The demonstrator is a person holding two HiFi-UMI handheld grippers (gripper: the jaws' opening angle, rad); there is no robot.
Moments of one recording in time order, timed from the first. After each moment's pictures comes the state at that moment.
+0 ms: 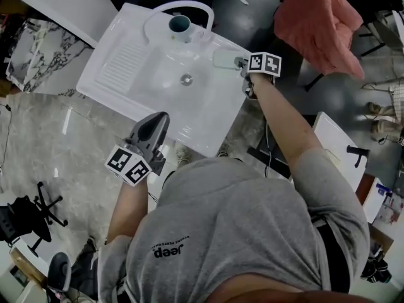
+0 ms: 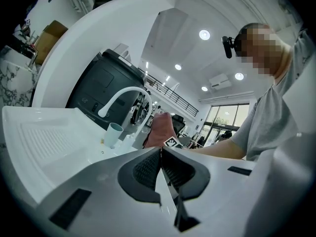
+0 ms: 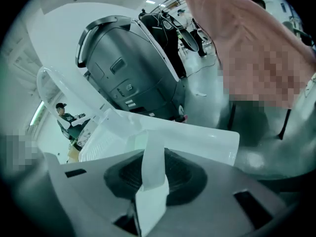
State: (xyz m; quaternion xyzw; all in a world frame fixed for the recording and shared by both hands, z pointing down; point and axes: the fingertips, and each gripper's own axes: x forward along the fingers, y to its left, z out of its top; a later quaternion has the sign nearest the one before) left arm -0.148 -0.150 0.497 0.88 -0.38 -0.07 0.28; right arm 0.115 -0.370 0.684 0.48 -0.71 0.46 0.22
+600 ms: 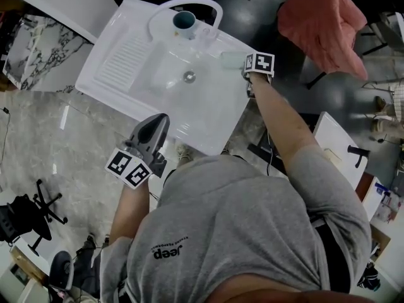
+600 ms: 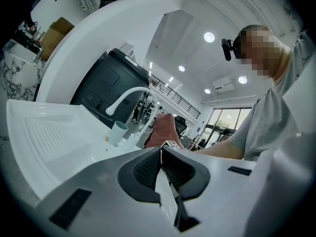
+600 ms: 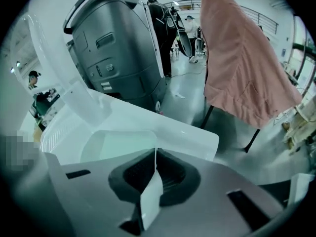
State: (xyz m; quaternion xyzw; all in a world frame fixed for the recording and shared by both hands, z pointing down) left arm -0.166 -0.151 0.506 0.87 -0.39 -0.08 0.30; right arm 0.149 -0.372 0.723 0.57 -0.63 0.38 0.36
